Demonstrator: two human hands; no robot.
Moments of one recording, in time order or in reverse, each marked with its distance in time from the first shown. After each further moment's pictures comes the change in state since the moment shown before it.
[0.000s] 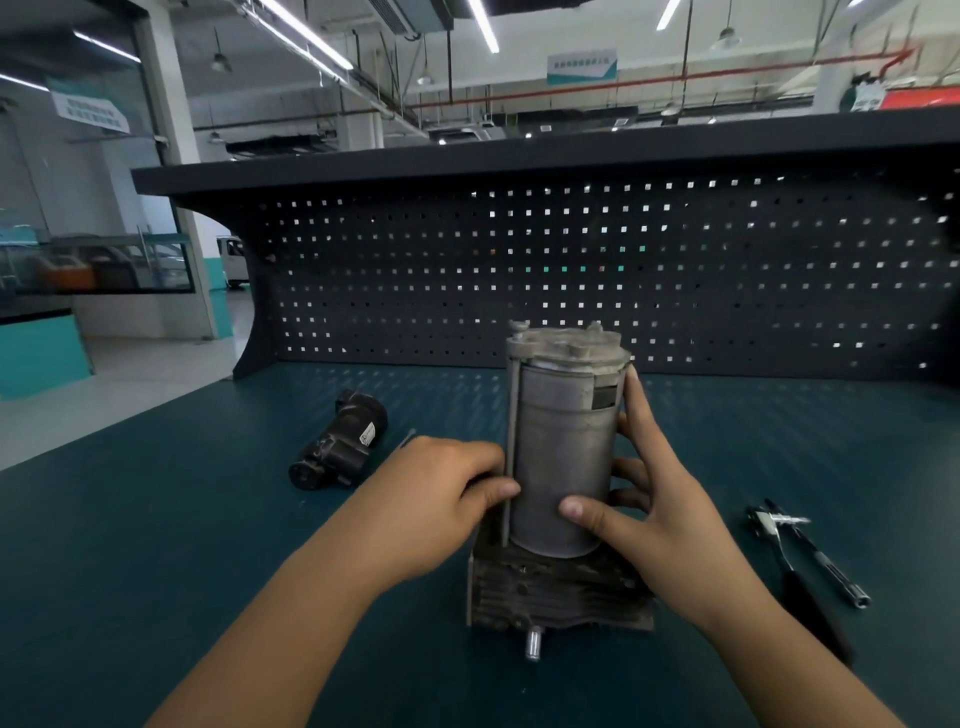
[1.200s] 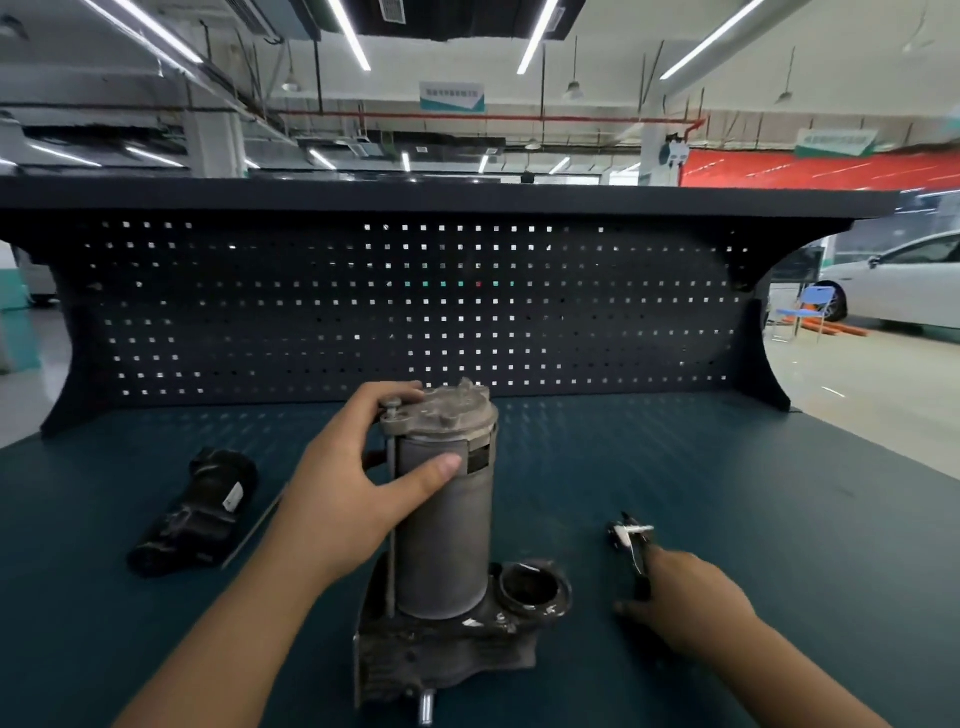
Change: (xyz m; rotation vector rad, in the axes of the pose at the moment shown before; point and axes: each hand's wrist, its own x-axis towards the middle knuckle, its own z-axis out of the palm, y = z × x) left_hand 0.041 0.033 -0.016 -0.637 0.275 -0.053; right_hand -0.034 0.047 -0.095 -1.165 -0.173 0.827
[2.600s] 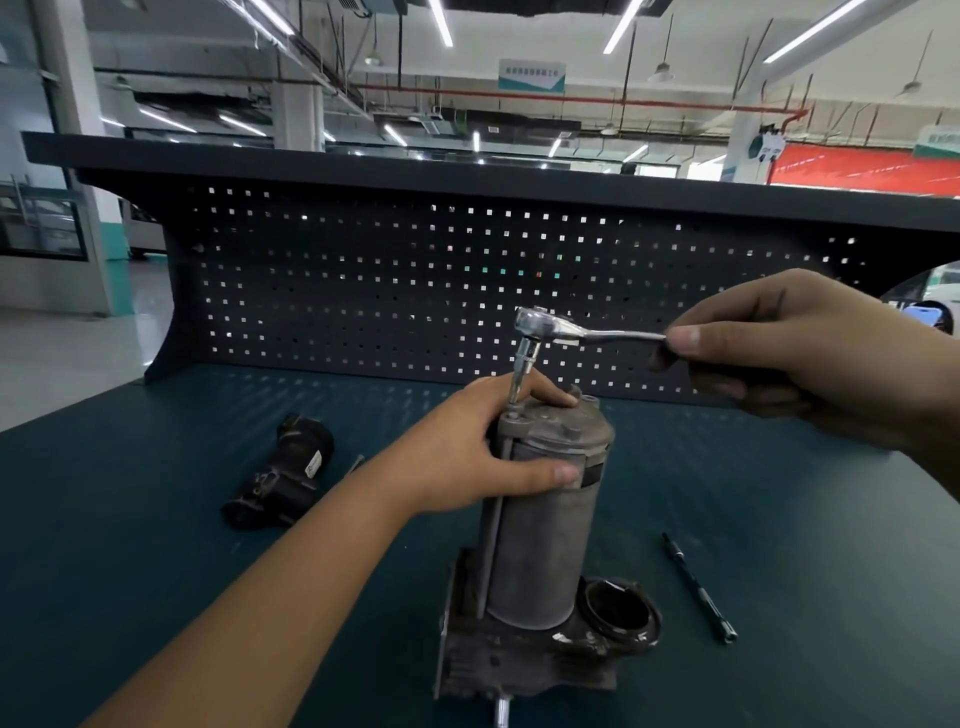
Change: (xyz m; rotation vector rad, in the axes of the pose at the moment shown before) left_hand 0.037 -0.008 -0.018 -0.112 -0.410 0.046; right_hand -0.038 -0.085 -0.204 0.916 -0.079 -0.756
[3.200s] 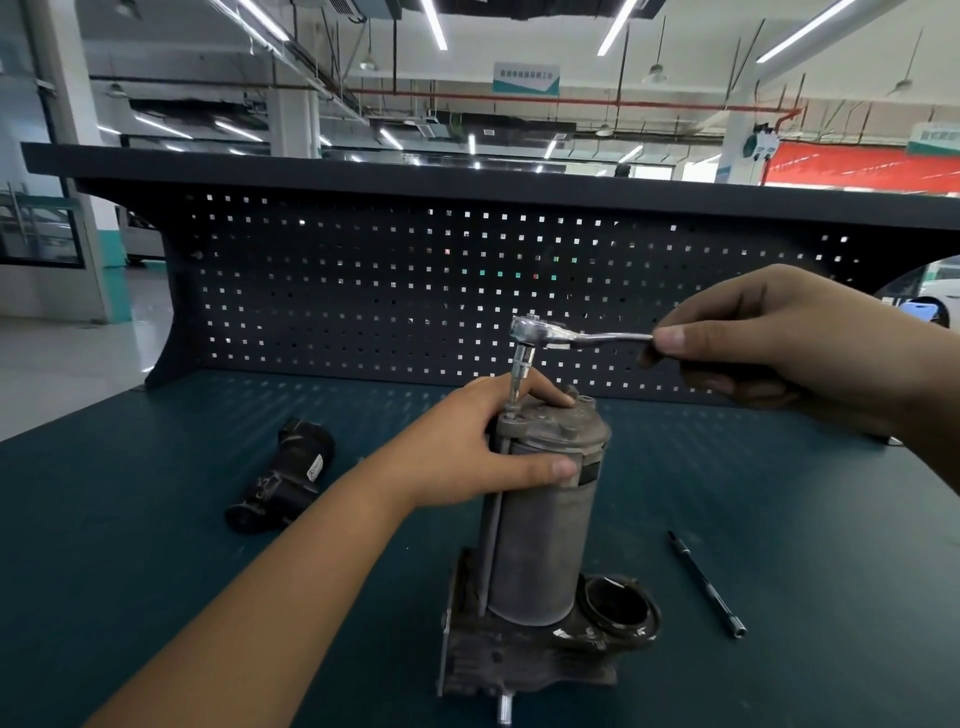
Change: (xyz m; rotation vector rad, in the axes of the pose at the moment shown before) left_hand 0.002 0.001 -0.003 0.014 -0.024 -0.011; right_hand 0.001 -0.006 -0.001 -0.049 -0.032 0.022
